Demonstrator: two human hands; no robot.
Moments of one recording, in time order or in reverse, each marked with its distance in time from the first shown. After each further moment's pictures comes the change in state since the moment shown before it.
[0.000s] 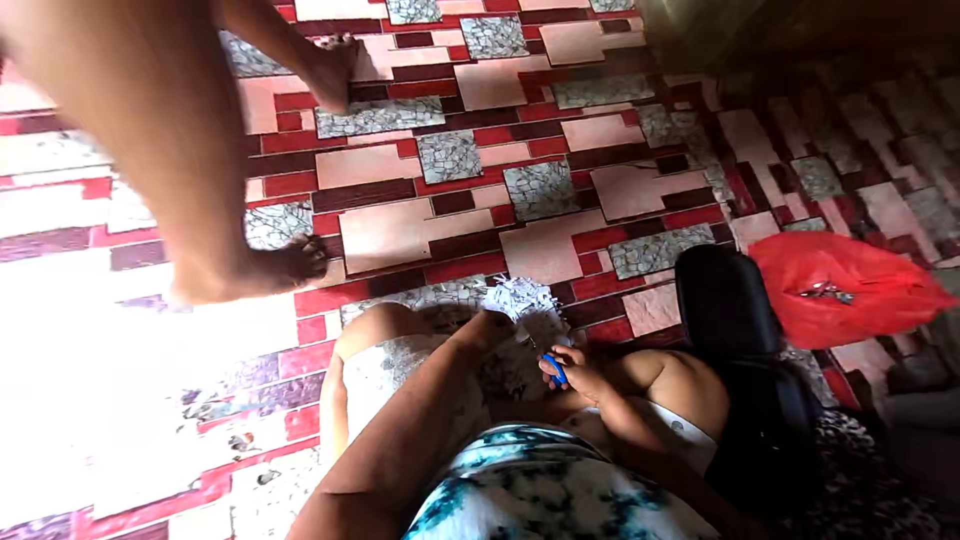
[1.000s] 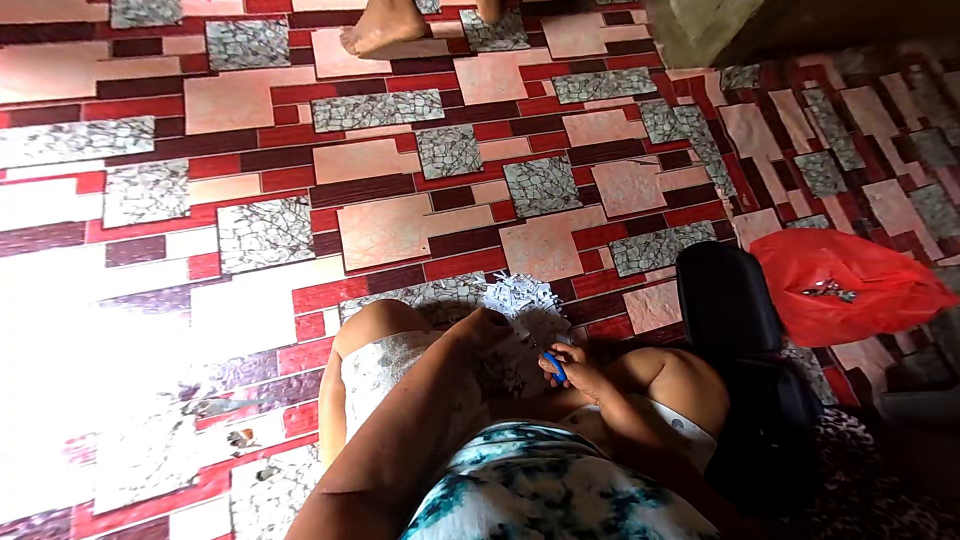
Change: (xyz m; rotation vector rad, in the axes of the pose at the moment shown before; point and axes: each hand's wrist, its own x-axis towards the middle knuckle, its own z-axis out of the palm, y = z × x) left_hand 0.005 -0.009 -0.009 -0.034 -0.082 -0.044; right_hand 0.001 0.001 -0.002 0.000 0.003 0.005
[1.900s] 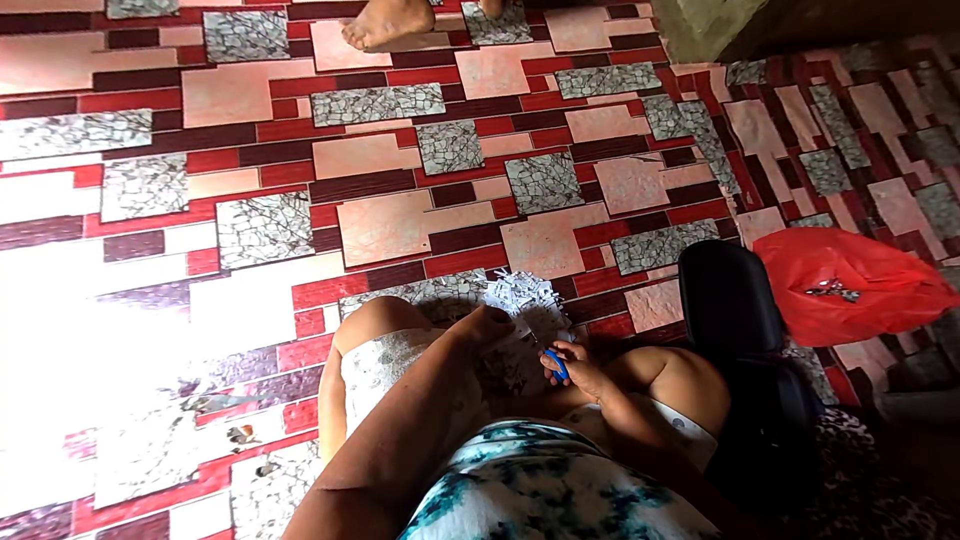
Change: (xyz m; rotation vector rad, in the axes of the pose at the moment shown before) left_hand 0.003 0.001 0.002 -0.039 -0.006 -0.001; right_hand 0.002 0.004 -0.002 0.048 -0.021 -0.019
